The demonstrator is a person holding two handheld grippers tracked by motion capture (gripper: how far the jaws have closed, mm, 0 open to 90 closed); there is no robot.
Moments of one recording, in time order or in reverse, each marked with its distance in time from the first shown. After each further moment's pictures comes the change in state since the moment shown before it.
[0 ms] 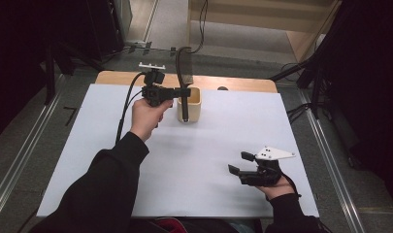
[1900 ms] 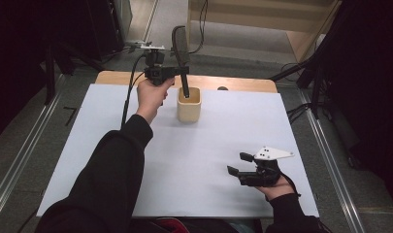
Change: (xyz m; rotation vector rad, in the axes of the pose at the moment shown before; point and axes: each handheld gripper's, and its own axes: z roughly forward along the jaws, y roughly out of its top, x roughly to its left) left arm 0.038 0.044 0.024 -0.118 0.098 0.001; right arm 0.002 0.001 0.002 0.026 0.020 -0.009
